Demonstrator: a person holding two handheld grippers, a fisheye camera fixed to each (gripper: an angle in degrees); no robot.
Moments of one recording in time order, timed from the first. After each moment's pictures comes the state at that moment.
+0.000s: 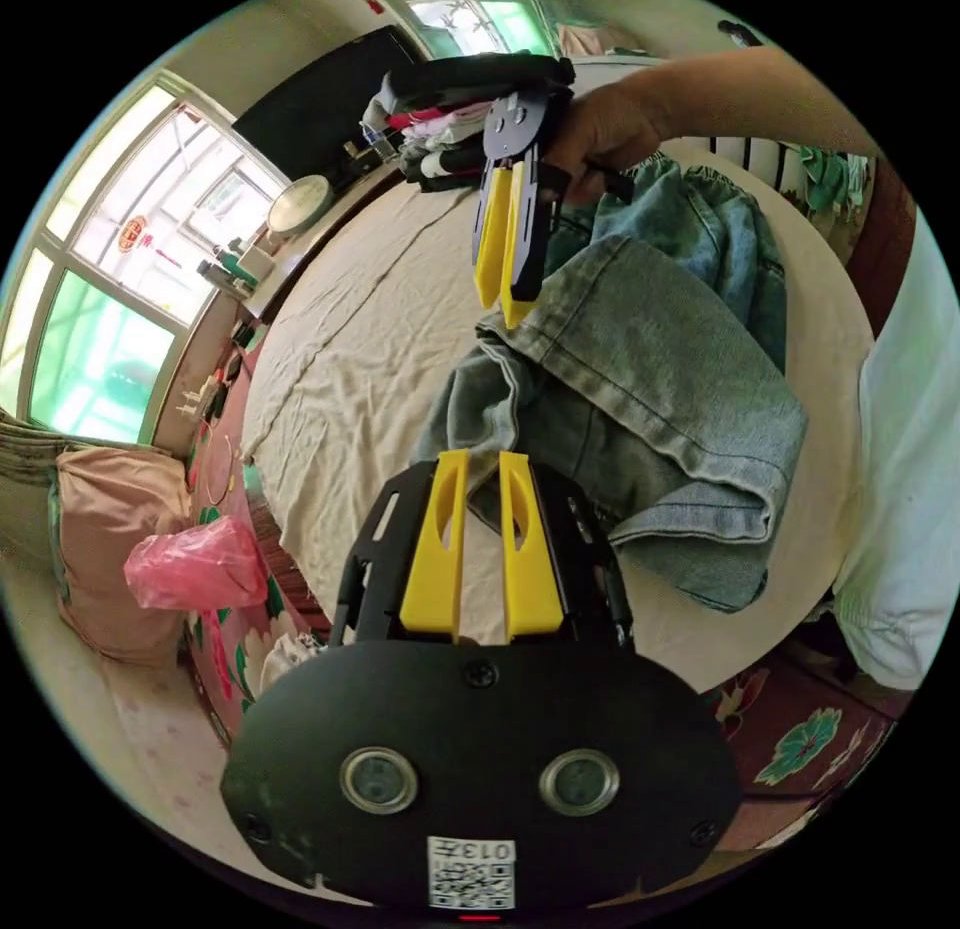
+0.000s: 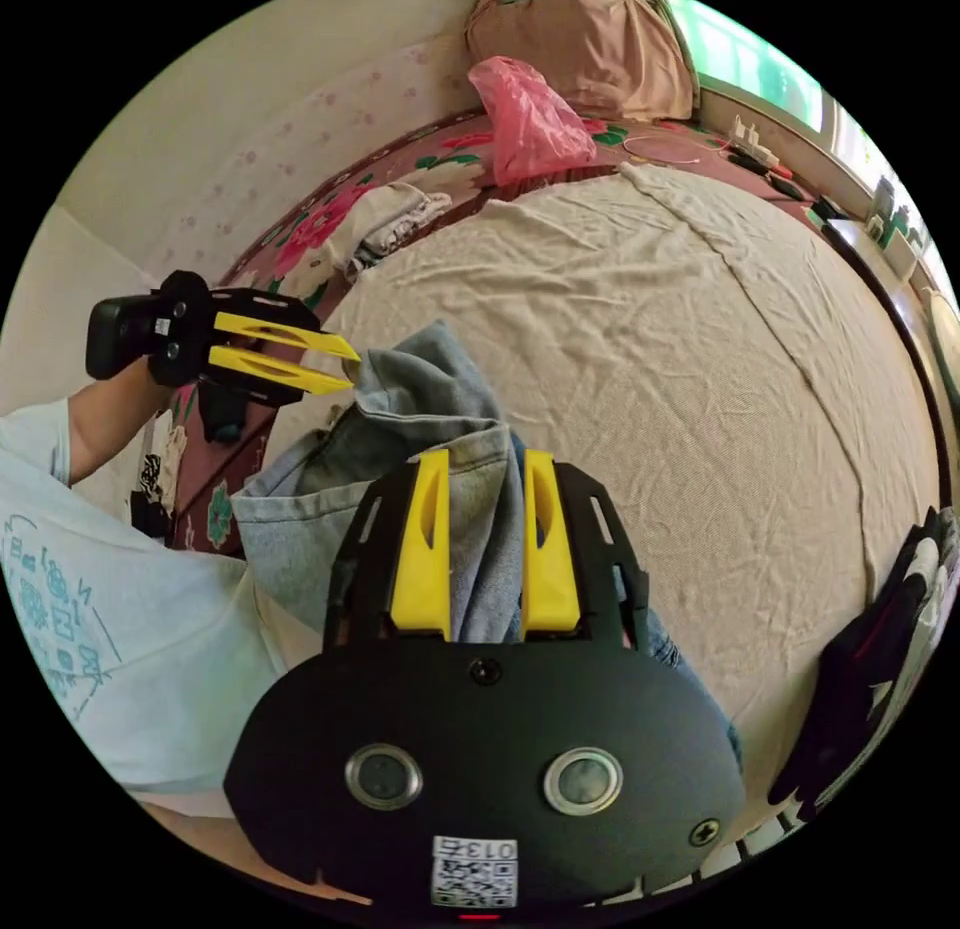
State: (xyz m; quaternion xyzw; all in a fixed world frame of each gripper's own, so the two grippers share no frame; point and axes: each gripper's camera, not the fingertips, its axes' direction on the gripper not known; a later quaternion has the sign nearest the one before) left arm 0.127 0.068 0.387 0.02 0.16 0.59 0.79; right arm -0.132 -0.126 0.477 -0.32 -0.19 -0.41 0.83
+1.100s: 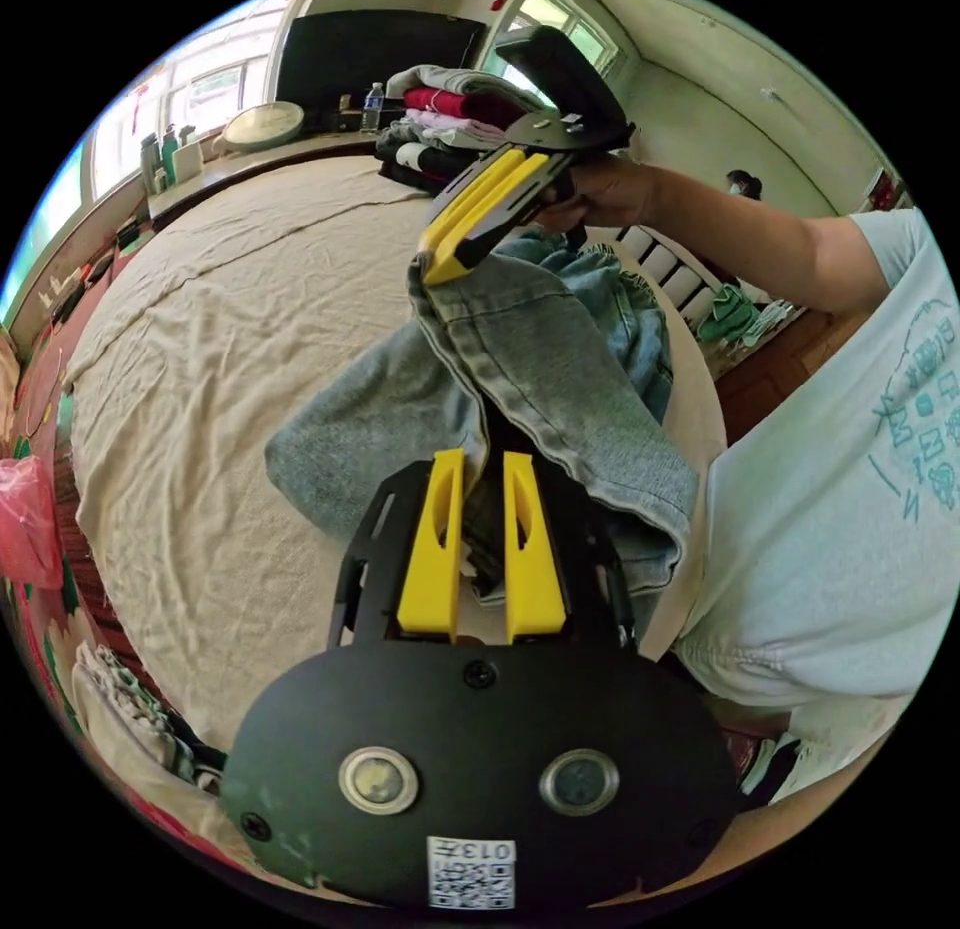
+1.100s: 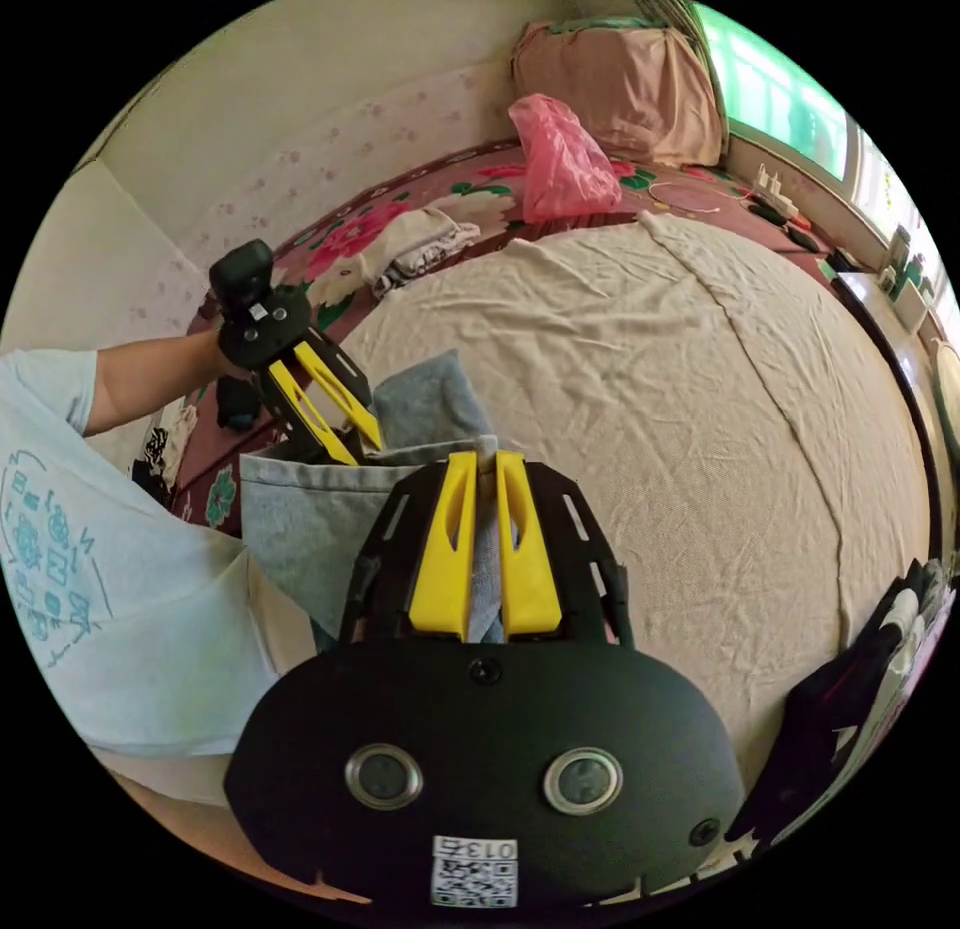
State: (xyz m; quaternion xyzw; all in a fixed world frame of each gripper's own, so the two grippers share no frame) left arm 0.090 0.004 0.491 -0.13 0.42 0.47 0.77; right arm -0.158 -0.126 0.489 -0.29 -0.21 -0.46 0.81
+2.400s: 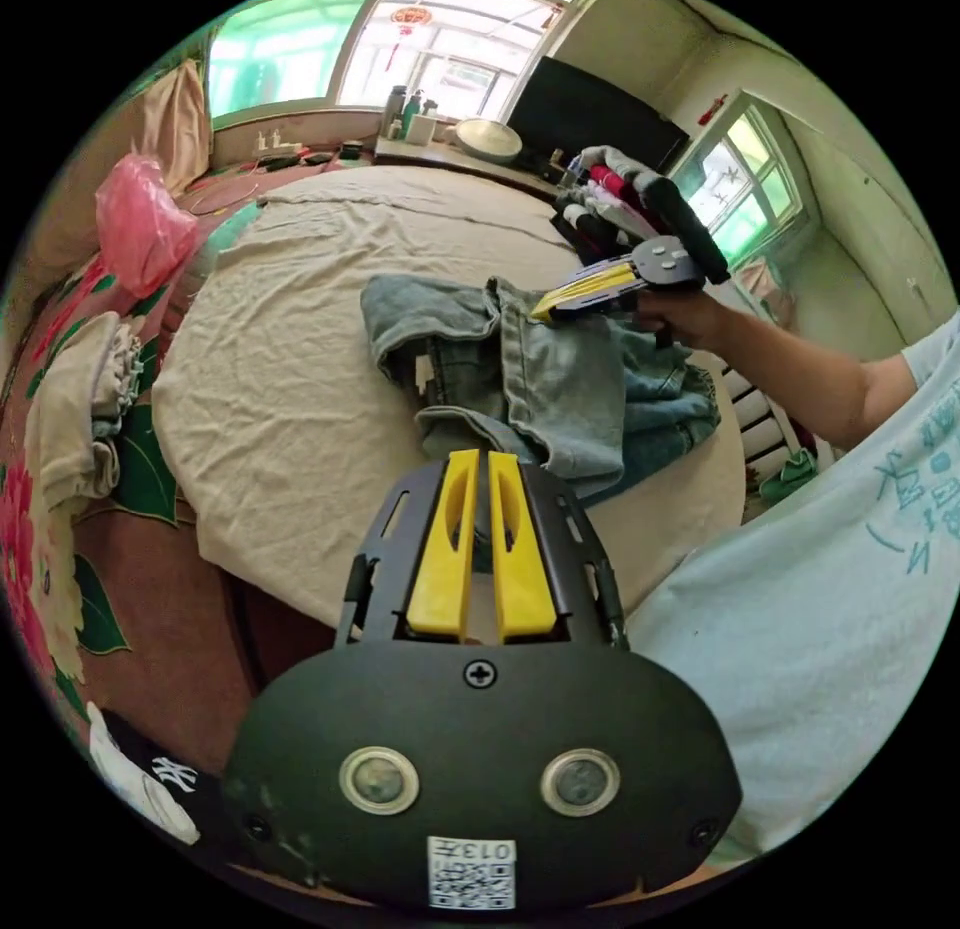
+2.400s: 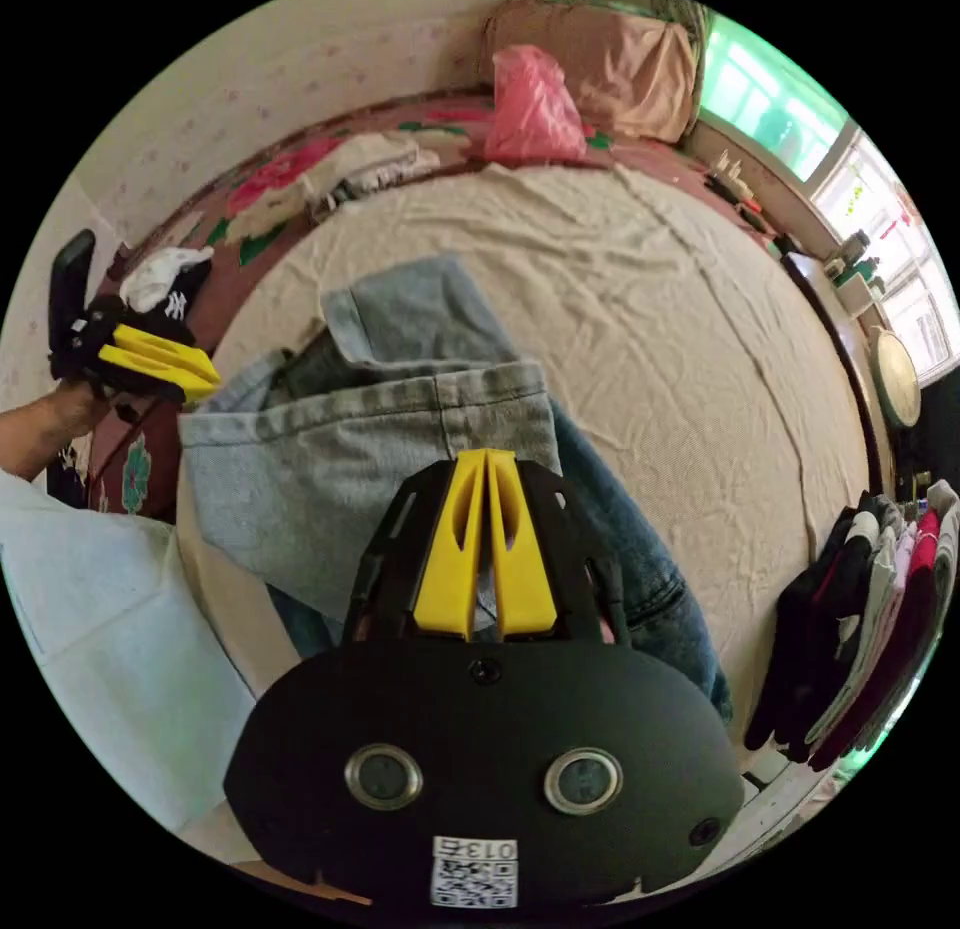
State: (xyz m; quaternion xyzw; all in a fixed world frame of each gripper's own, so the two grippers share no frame) left arm -0.050 0.125 0.477 -0.12 0.33 0.22 0.91; right arm -0.240 -0.011 0.529 -0.29 -0.05 -0.49 0.82
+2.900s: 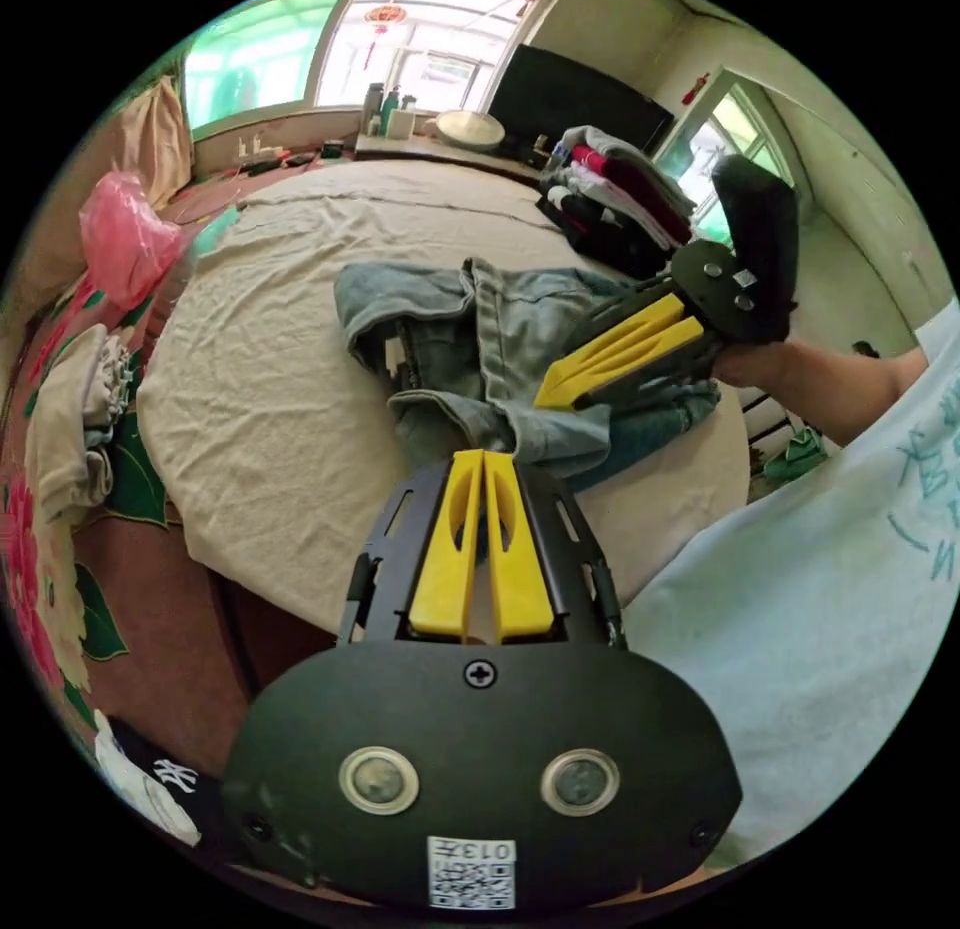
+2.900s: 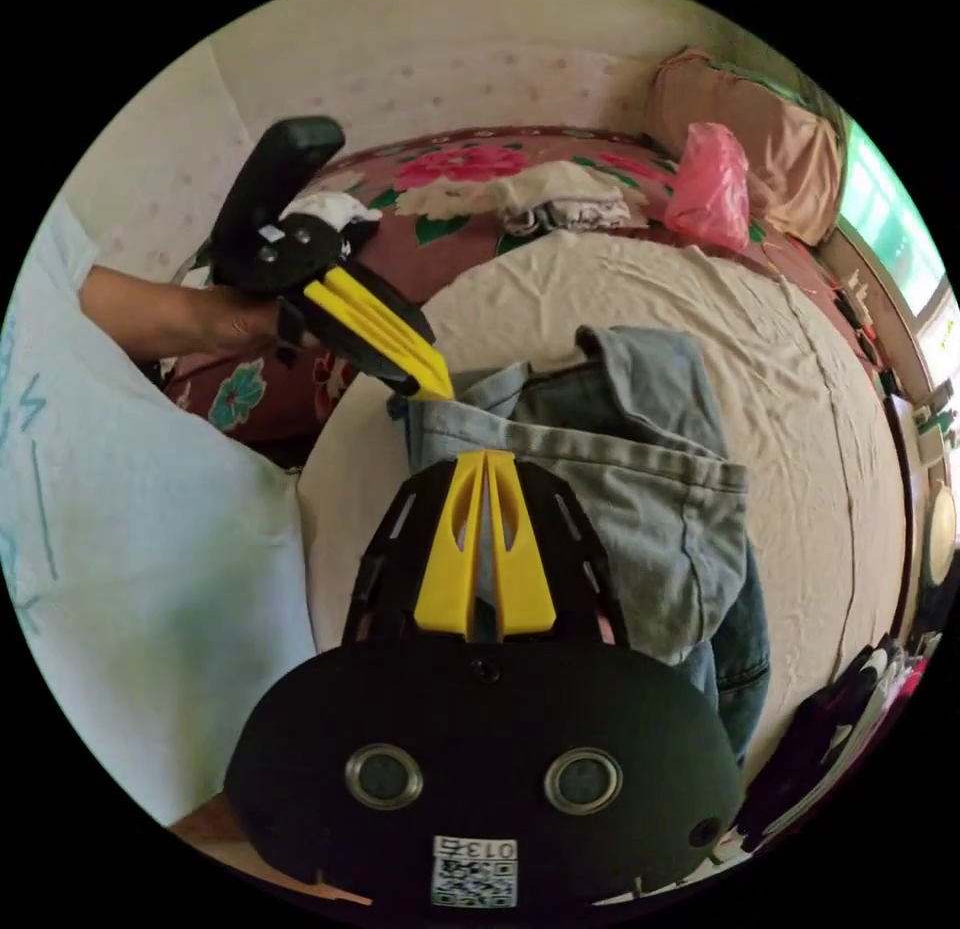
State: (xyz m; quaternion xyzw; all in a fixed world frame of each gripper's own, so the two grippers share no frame) left arm -0.045 0.156 0.479 -0.13 0.33 0.24 0.90; right arm -0.304 0.063 0.469 -0.28 -0.18 -0.60 0.73
